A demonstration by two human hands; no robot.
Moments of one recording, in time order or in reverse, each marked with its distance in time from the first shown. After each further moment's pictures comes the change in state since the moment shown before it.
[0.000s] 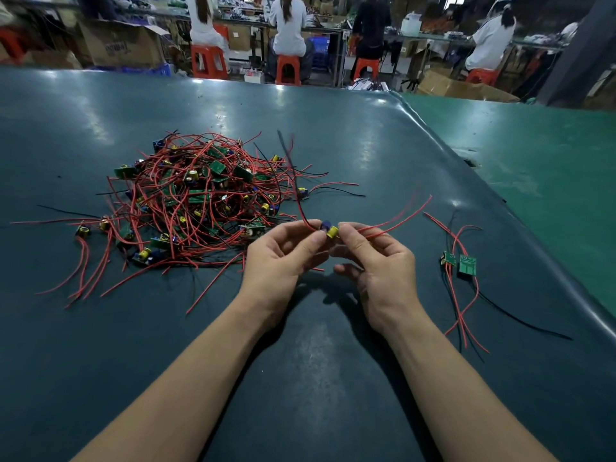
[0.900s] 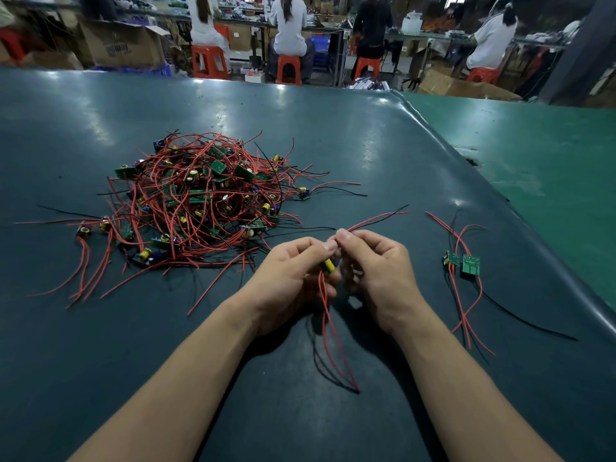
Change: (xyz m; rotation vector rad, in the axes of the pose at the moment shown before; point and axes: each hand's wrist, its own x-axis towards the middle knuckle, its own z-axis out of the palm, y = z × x) left_hand -0.002 0.004 -0.004 0.137 -0.267 -0.303; right_hand 0.002 -0.003 -0.004 -0.190 -0.132 0.067
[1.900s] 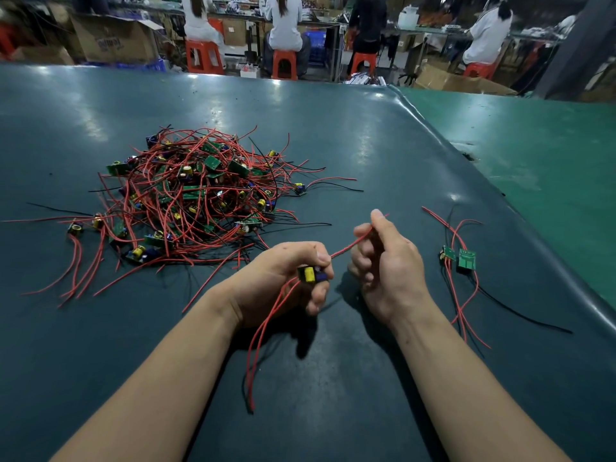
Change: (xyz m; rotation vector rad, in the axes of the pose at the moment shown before) left_hand 0.005 0.000 -0.017 -0.014 -0.301 -0.113; right_hand 0.006 -0.006 -0.004 0.355 0.199 0.081
